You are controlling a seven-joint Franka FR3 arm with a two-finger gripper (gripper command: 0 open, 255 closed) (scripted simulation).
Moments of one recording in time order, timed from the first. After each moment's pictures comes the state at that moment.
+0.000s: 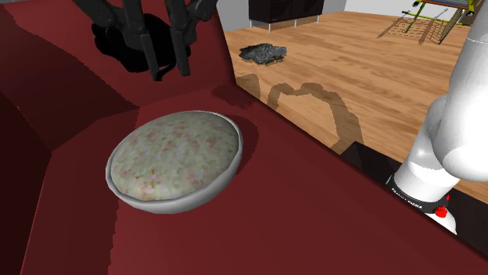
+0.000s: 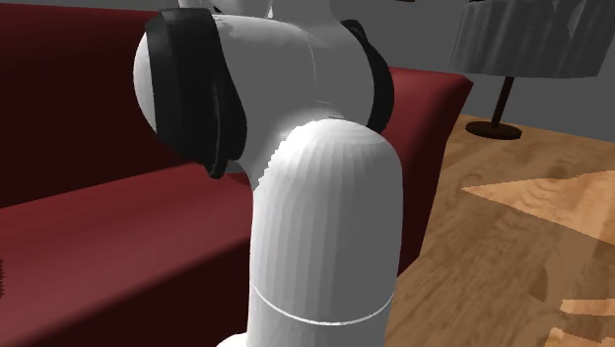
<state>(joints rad) 0.35 0.18 0.93 -1.18 -0.15 1.33 1.49</state>
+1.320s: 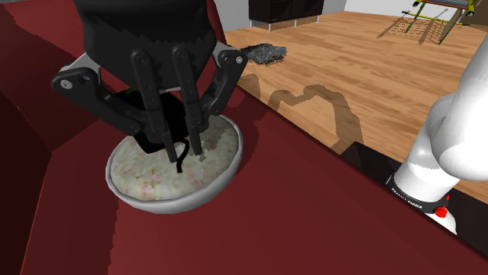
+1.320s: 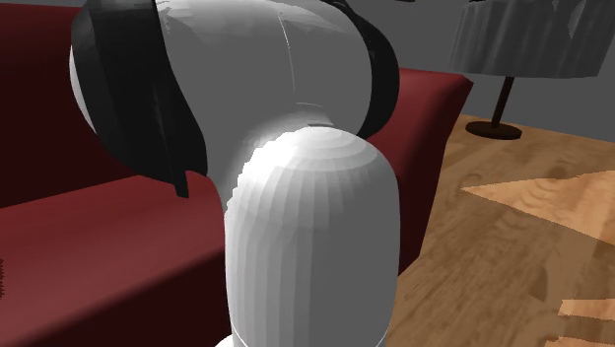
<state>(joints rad) 0.30 0.05 0.93 -1.48 -0.04 1.56 1.49</state>
